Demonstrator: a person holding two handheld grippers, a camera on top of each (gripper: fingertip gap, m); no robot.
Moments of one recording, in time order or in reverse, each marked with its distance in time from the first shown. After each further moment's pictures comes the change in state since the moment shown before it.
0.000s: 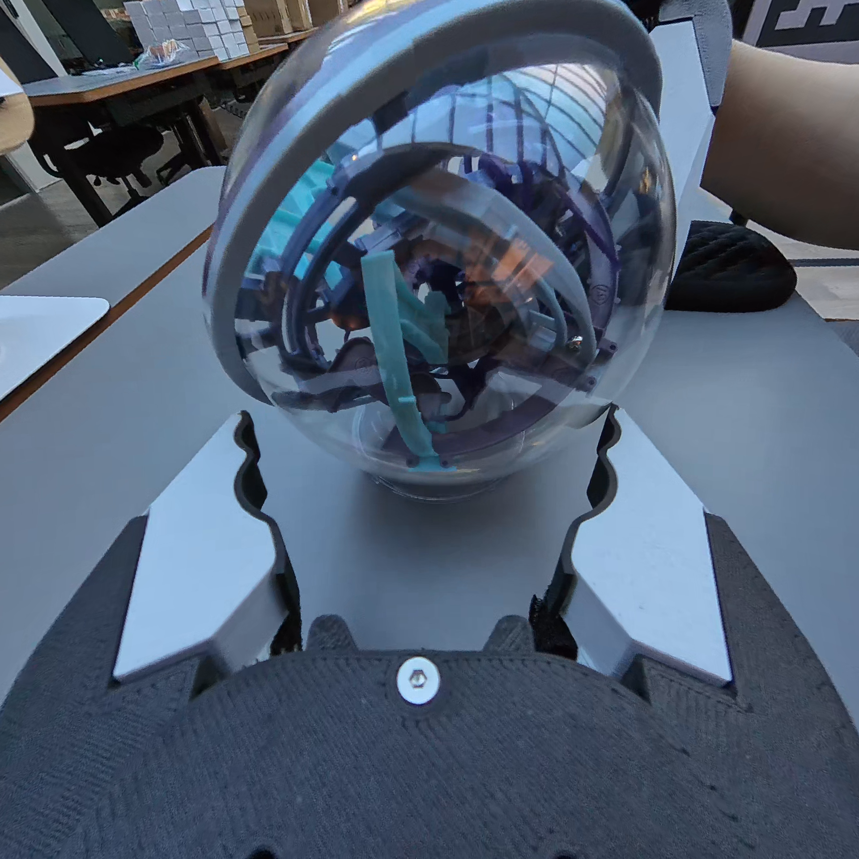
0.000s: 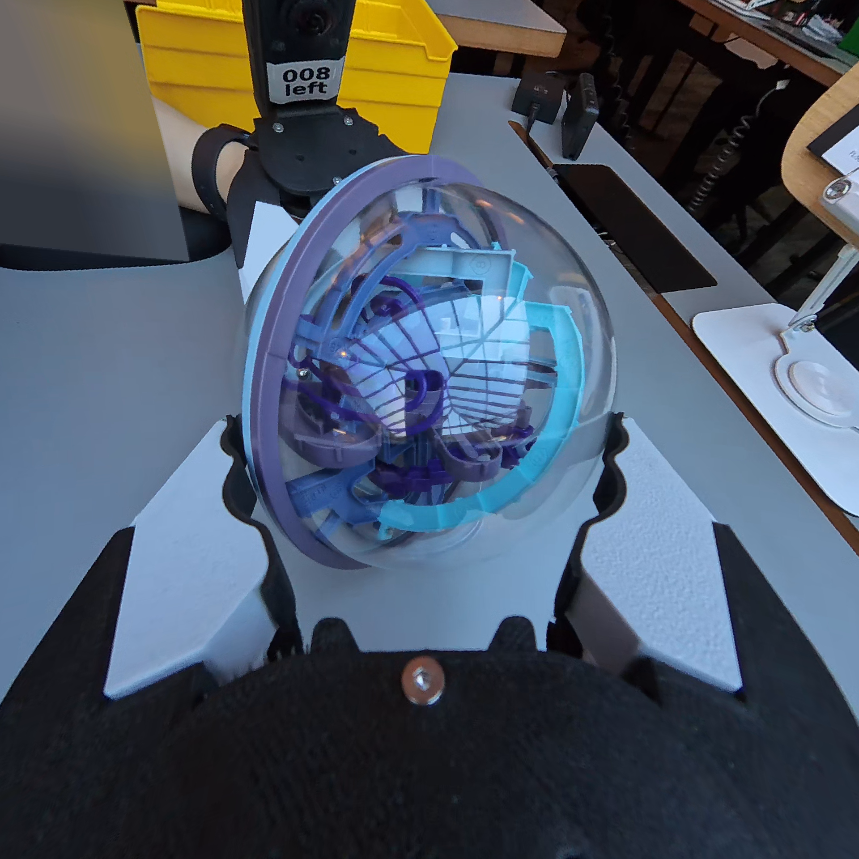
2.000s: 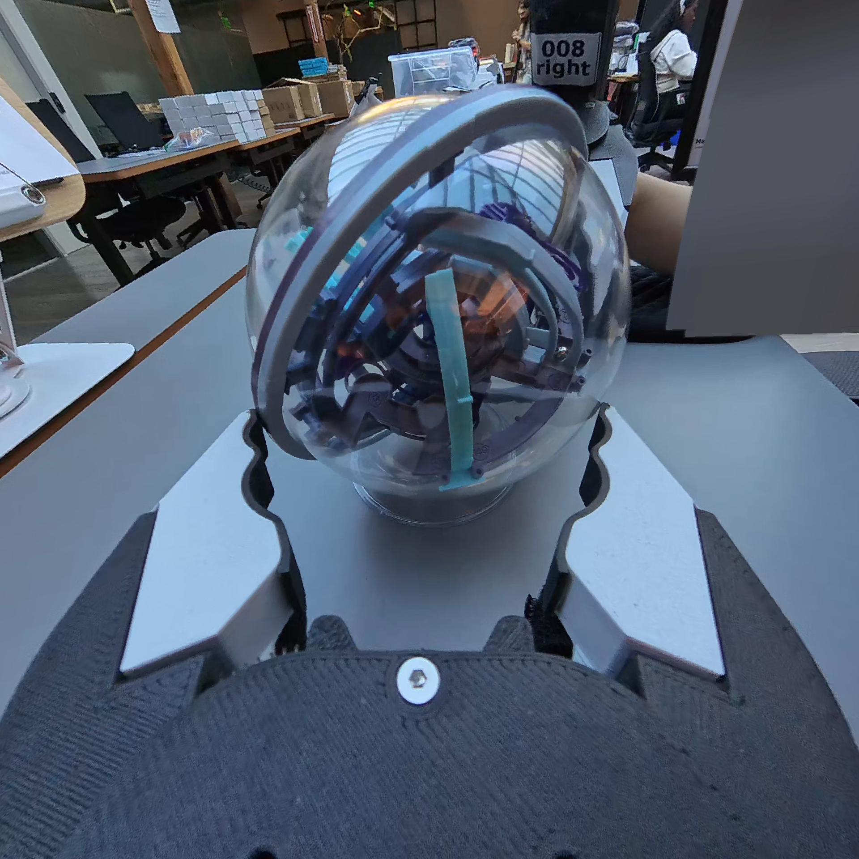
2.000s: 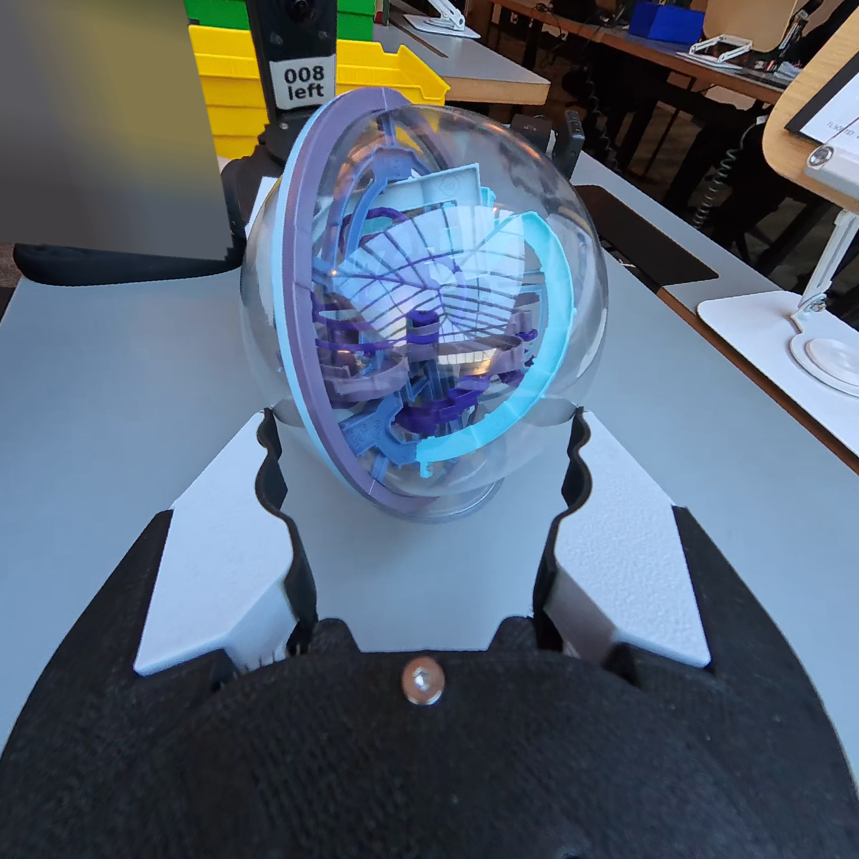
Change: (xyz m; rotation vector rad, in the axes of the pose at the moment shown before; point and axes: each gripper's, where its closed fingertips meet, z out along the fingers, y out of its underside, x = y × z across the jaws) left arm 0.000 -0.014 -0.011 0.114 0.006 0.018; right arm 0.000 0.024 -0.016 0.120 -0.016 0.062
